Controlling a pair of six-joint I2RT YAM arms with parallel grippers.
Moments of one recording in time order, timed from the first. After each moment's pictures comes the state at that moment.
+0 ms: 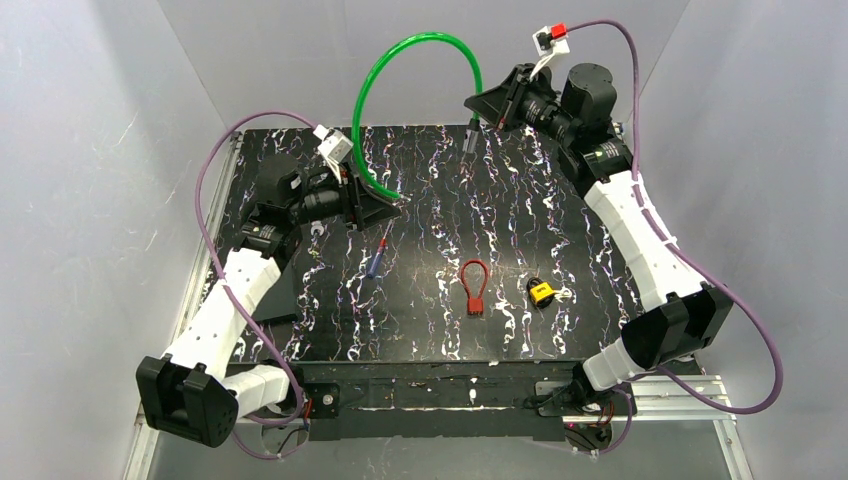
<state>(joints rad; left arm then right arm) -0.27 1.16 1.05 -0.11 0.89 -0.32 0.37 1.51 1.67 -0.14 -0.48 0.46</state>
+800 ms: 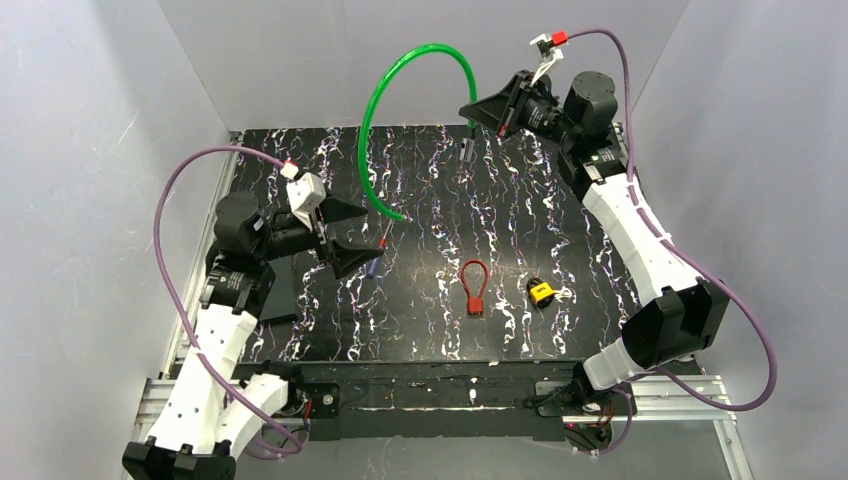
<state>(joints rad) -0.19 0.84 0.94 -0.20 1.03 -0.04 0.34 1.51 1.59 0.03 -0.67 0.57</state>
